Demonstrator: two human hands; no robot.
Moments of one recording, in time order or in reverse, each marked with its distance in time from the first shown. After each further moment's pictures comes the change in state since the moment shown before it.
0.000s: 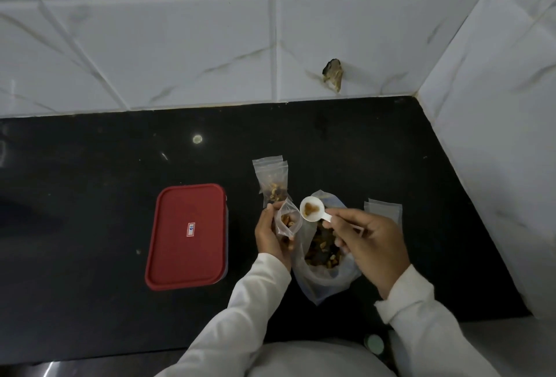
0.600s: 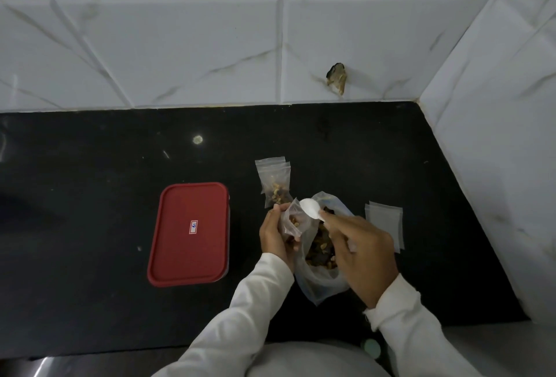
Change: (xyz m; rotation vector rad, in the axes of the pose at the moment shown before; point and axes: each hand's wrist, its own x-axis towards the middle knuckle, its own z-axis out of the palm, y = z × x) left_hand -0.004 -0.005 0.002 0.068 -0.011 0.024; right_hand 0.011 0.038 0.022 -0.436 0.233 -0.606
